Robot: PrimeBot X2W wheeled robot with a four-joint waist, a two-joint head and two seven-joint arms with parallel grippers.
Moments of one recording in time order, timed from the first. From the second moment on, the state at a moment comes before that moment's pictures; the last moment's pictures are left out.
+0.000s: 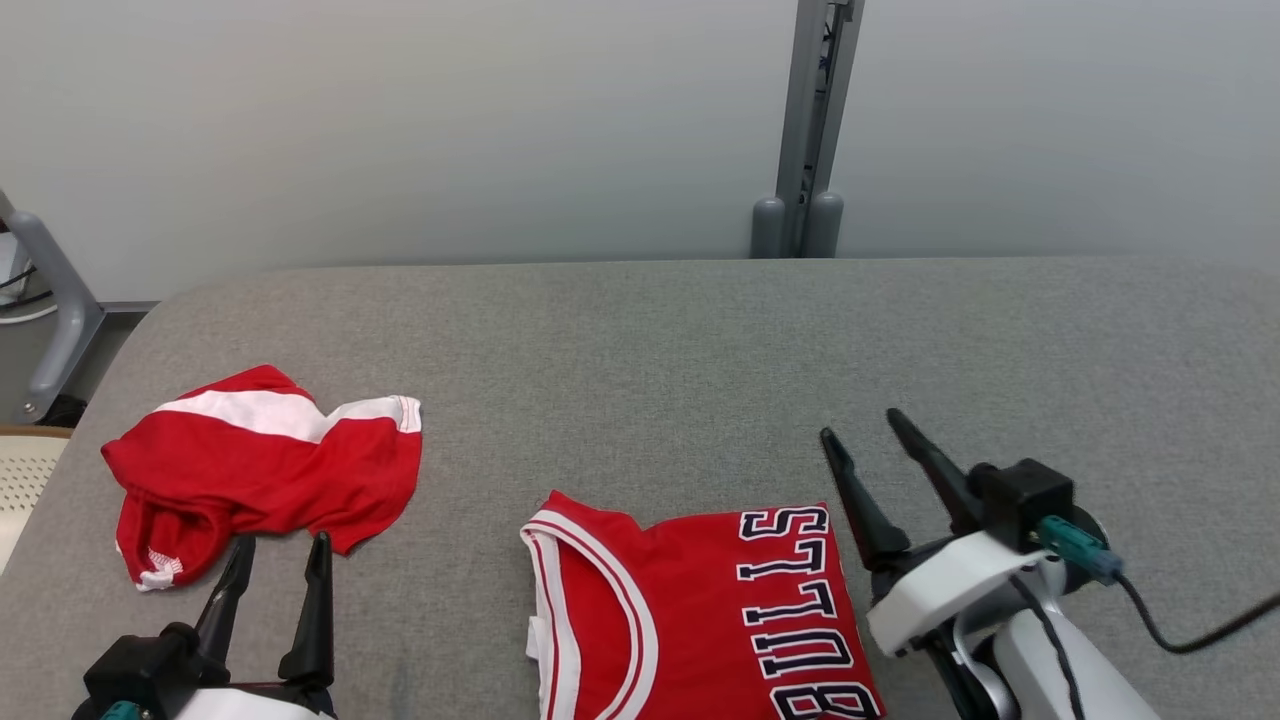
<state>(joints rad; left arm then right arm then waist) 0.04 0.14 0.02 0.26 -0.33 -0.13 -0.26 -0.34 -0.07 0.38 0.51 0.33 0.13 -0.26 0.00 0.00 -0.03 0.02</state>
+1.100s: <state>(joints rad) 0.08 0.11 0.07 0.16 -0.29 -0.13 -0.26 -0.05 -0.05 0.07 0.22 0.20 0.13 -0.26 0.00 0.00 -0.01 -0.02</state>
